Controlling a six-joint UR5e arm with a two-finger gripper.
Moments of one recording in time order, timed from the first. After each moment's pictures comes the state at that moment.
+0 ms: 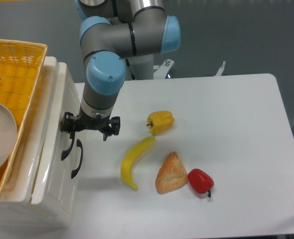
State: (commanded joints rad) arm 2.22 -1.85 -1.56 -1.31 1.28 0.13
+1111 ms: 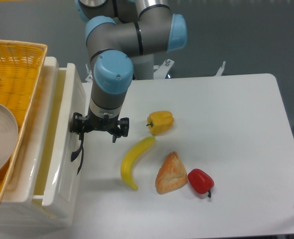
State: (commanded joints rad) arm 2.28 -1.84 -1.54 -1.31 1.29 0.22
